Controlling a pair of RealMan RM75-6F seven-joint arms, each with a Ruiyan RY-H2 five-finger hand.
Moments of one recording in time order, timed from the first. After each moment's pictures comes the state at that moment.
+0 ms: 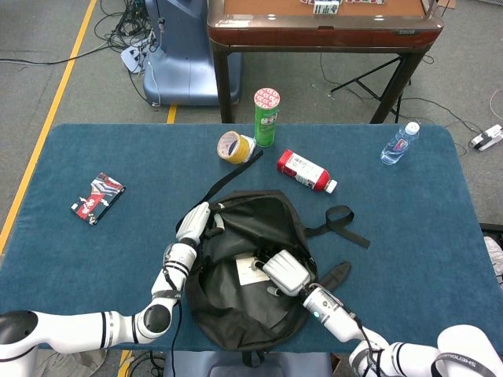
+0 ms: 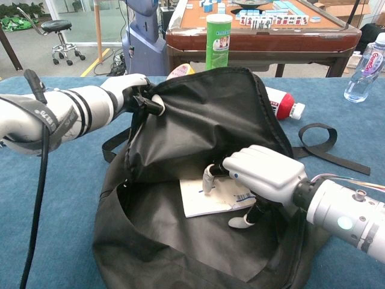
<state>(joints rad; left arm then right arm) -0.90 -1.73 -0.44 -1.59 0.48 1.04 0.26 0.60 -1.81 0.02 -1.24 -1.61 1.01 -0.20</state>
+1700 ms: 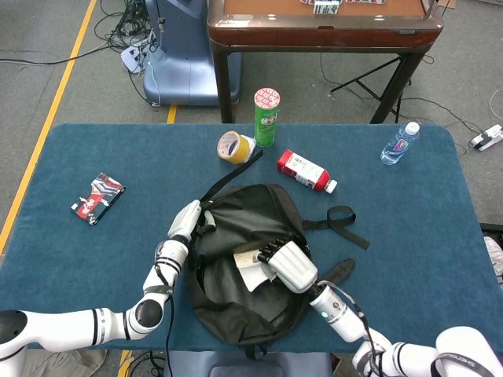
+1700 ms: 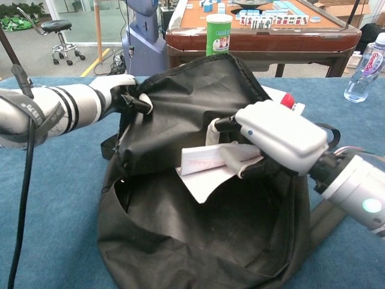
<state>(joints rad) -0.89 -1.67 -0.43 -1.59 0.45 1.00 0.23 0.58 -1.78 0.01 -1.23 -1.75 1.36 -0.08</state>
